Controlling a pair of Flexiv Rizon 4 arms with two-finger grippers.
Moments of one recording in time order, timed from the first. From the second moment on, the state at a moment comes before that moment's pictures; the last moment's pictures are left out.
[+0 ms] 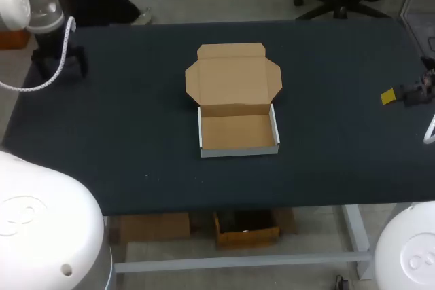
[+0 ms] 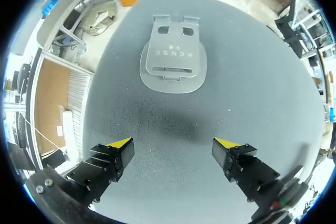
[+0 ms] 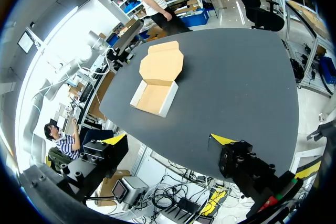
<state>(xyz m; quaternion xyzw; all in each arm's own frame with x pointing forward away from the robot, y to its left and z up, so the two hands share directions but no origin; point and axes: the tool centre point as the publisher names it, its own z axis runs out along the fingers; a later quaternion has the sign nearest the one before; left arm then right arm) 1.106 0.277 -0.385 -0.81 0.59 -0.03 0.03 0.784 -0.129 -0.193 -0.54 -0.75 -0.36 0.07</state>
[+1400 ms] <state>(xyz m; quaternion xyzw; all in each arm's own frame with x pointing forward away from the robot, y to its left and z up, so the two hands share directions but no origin) 1.118 0.294 -0.389 -0.74 0.67 -0.04 0.03 0.784 -0.129 -0.193 -0.54 -0.75 -0.36 0.07</state>
